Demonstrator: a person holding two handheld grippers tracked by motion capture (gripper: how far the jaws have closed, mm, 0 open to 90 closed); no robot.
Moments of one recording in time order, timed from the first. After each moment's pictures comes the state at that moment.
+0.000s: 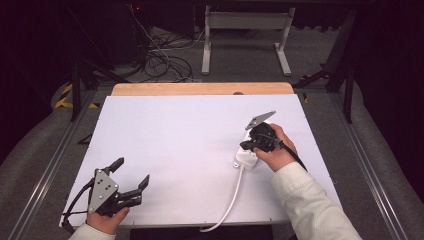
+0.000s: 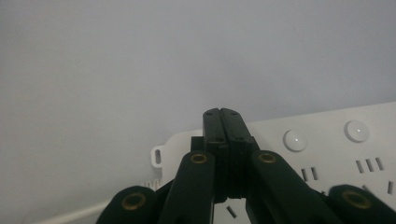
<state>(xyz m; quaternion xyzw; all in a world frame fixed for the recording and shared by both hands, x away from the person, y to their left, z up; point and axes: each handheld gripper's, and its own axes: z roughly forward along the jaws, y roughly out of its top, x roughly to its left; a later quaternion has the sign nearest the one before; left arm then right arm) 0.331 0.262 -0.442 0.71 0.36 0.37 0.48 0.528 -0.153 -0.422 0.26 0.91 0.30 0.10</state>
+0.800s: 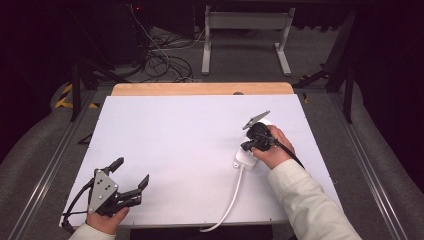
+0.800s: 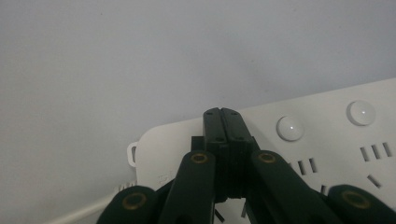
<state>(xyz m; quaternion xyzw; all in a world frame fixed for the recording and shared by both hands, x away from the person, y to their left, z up) 0.331 0.262 -0.442 0.71 0.36 0.37 0.48 0.538 -0.148 -0.436 0.30 0.91 0.26 0.09</state>
